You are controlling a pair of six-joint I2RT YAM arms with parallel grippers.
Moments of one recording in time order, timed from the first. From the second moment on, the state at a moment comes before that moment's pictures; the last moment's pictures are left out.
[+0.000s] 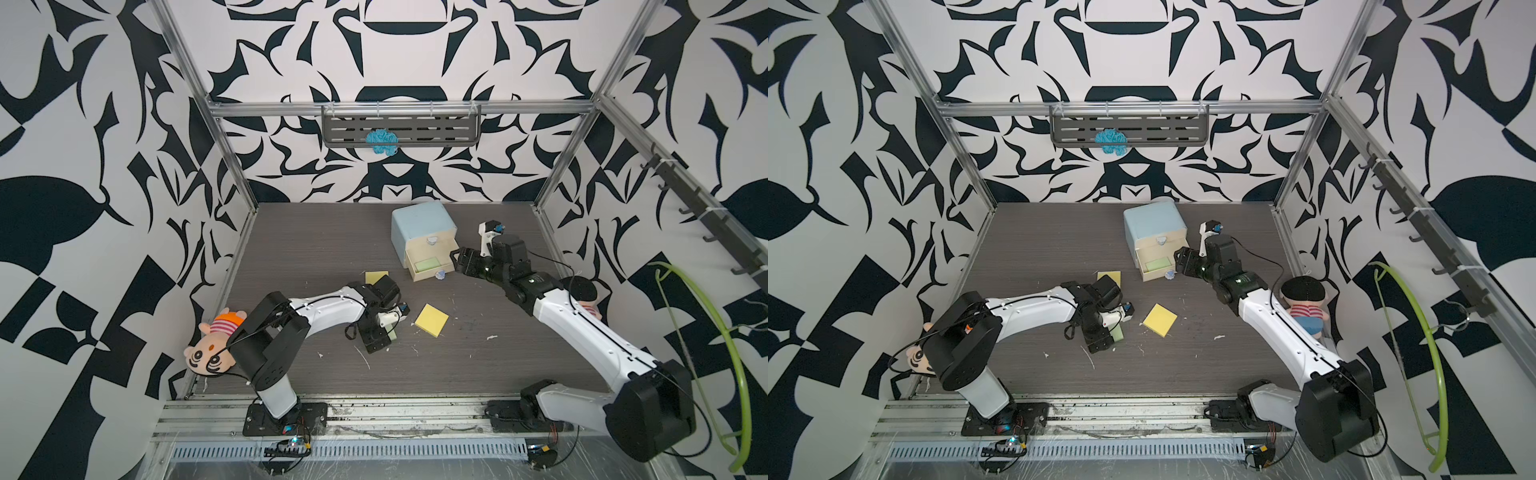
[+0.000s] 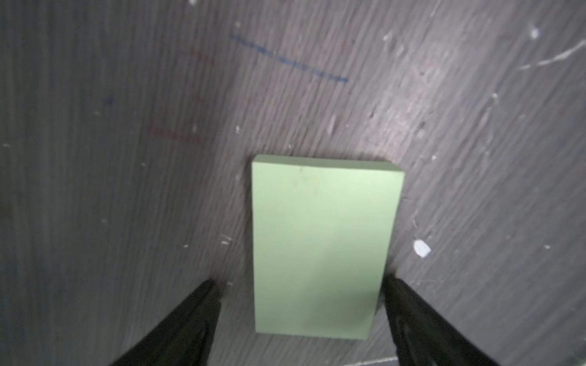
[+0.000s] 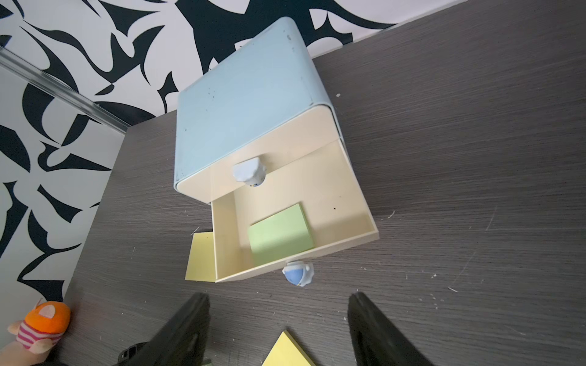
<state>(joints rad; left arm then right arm) -0.81 1.69 0.97 -0.71 0.04 0.39 0.35 1.21 0.90 -0.27 -0.10 0.53</state>
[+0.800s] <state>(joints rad) -0.83 1.69 0.96 -0.68 0.03 0.40 0.35 1.23 0.90 -0.28 -0.11 0.54</state>
